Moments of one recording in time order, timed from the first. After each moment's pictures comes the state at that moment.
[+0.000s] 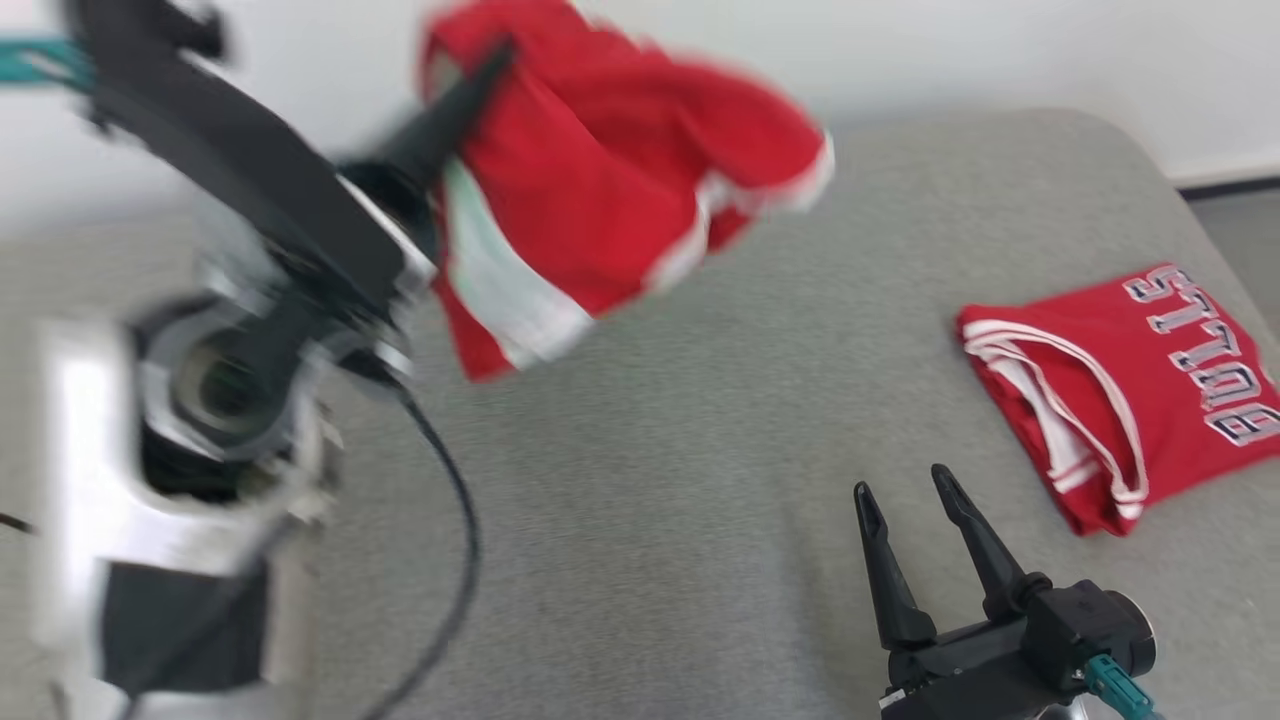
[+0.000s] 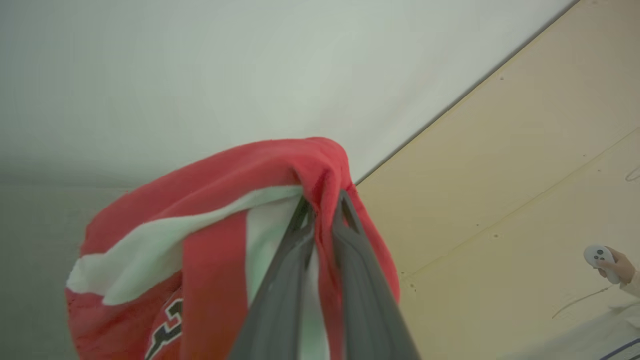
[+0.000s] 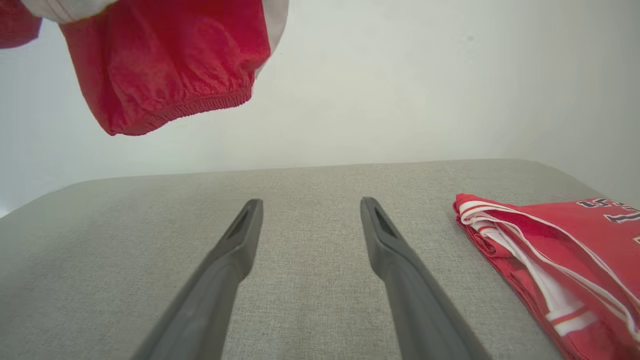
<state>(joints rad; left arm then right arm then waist) -0.80 0.07 -0.06 -0.09 -1.05 0.12 0.79 -0.07 -0.06 0.18 0.11 0.14 0.13 -0.24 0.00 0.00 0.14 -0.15</state>
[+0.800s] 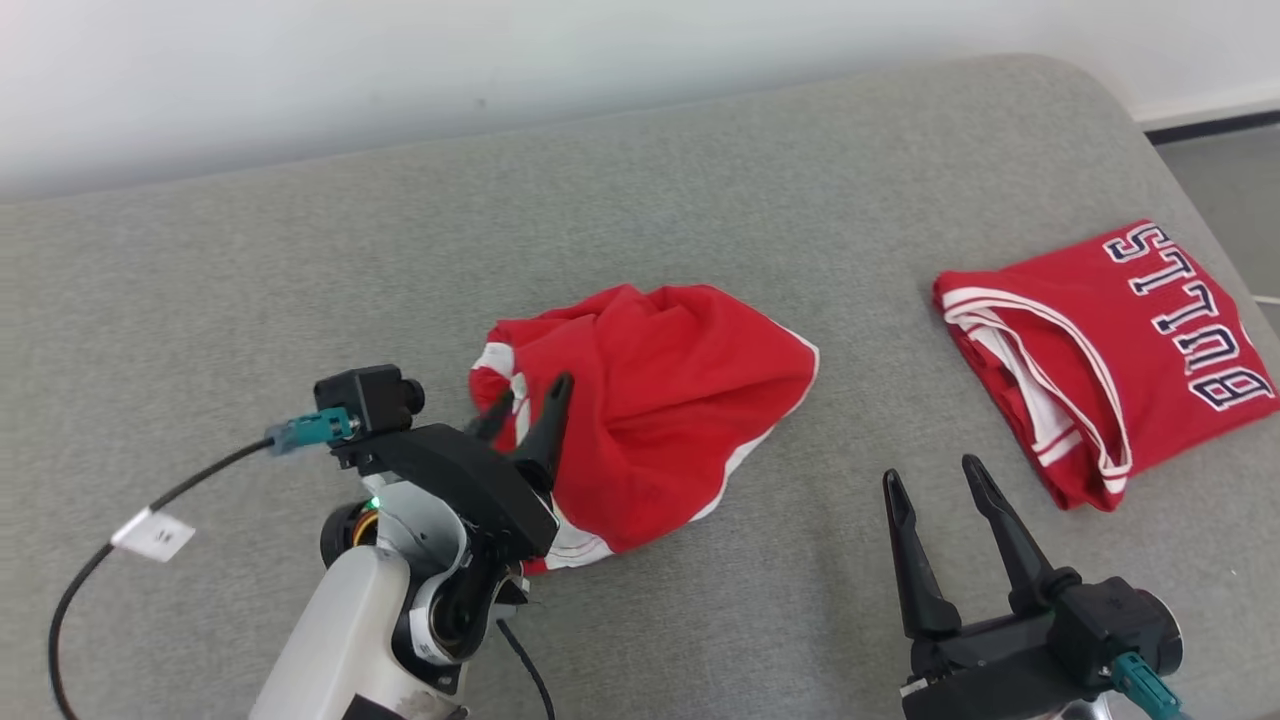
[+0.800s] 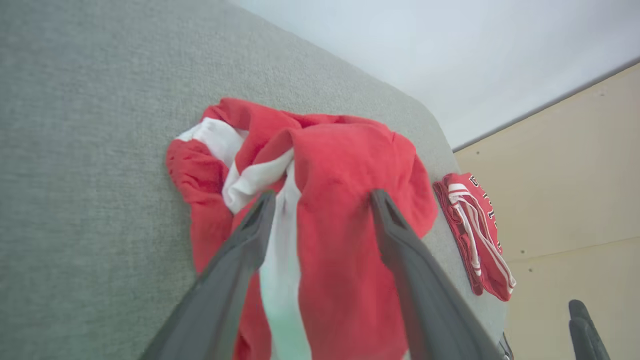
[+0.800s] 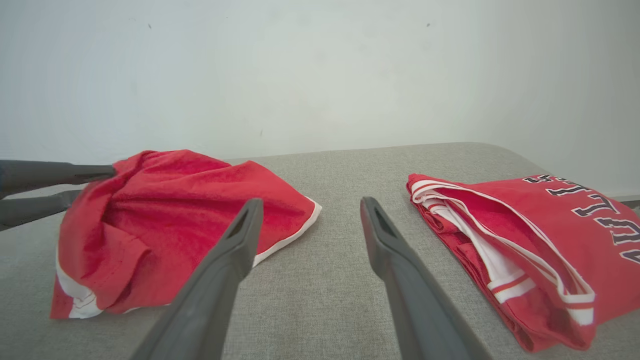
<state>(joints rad) -0.50 0.05 -0.31 0.35 -0.84 0.04 0.28 -0.07 -0.05 0.13 0.10 0.13 0.13 -0.25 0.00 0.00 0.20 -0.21</state>
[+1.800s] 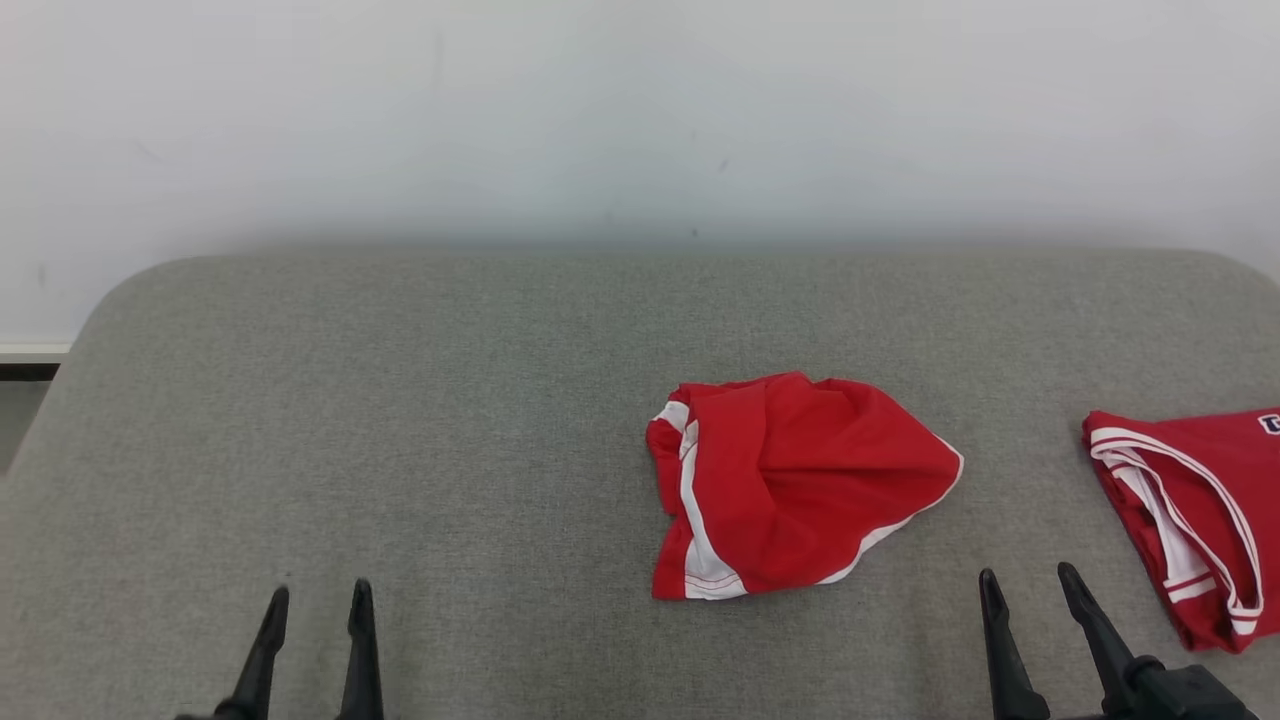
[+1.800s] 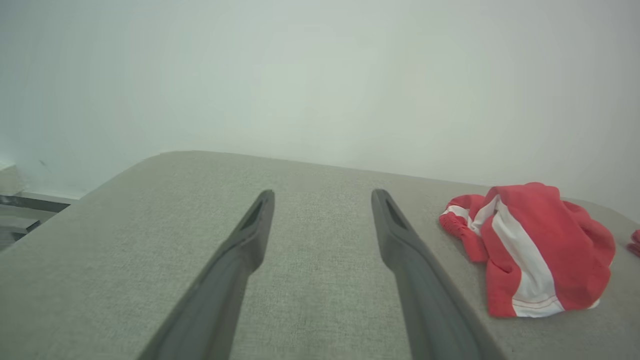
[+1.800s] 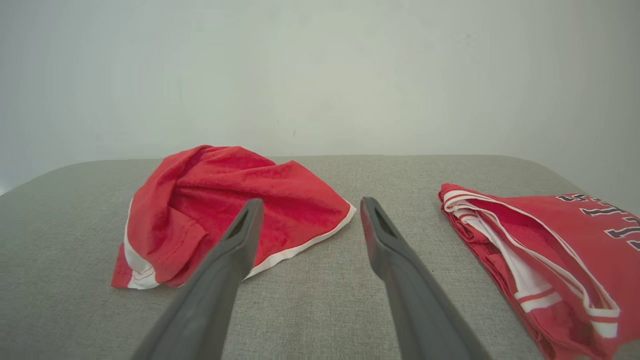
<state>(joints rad) 0.04 0.11 -0.06 0.09 -0.28 -0.06 -0.26 0.10 -0.09 0.00 0.08 0.13 0.13 -0.20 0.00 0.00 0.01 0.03</state>
